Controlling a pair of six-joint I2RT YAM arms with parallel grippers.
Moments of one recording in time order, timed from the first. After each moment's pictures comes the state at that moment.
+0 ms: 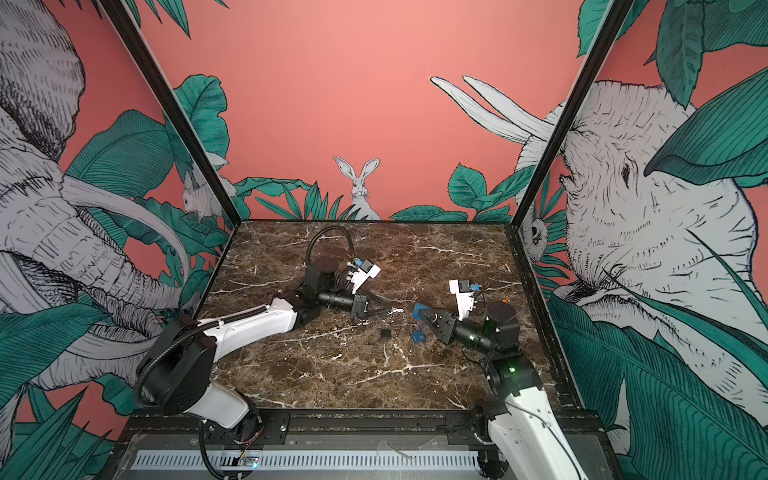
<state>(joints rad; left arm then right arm) -0.69 1.48 0.84 0.22 0.79 -0.54 0.22 0.65 0.55 -0.23 -0.77 0.55</state>
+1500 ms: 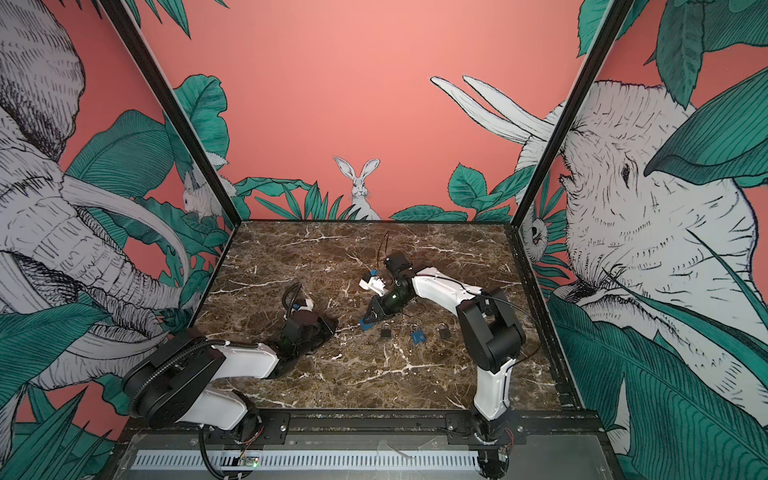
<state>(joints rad) -0.68 1.48 0.30 0.58 -0.06 -1.16 0.60 1.90 1.35 -0.76 -0.81 -0.02</state>
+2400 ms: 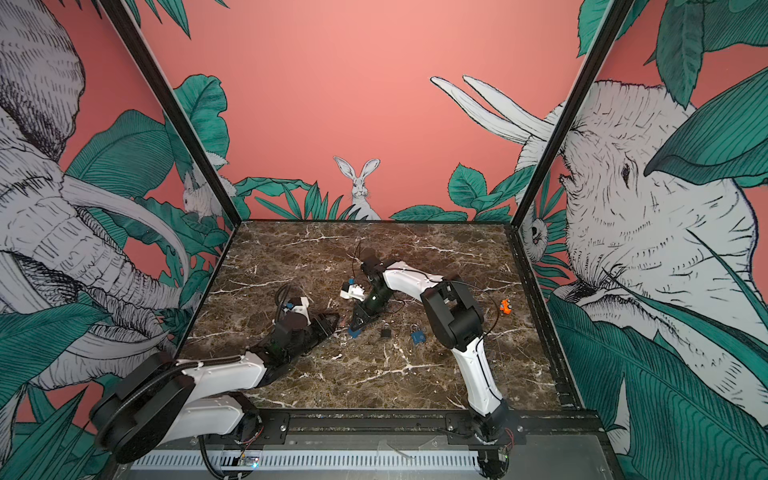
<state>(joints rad) -0.68 1.20 0.26 0.47 -0.06 -1.07 0.69 2.21 1.67 -0.99 -0.78 -0.18</state>
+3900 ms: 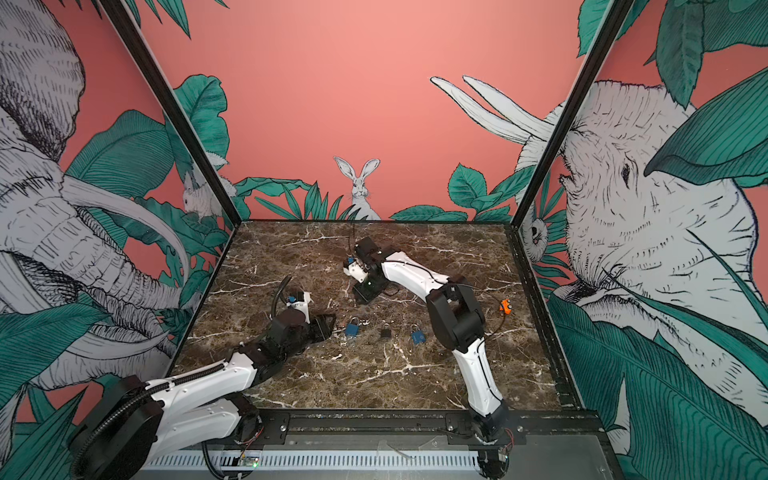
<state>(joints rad) -0.68 1.10 0.37 0.18 -0.11 -0.74 0.69 2.07 1.71 -0.83 -0.21 -0.13</state>
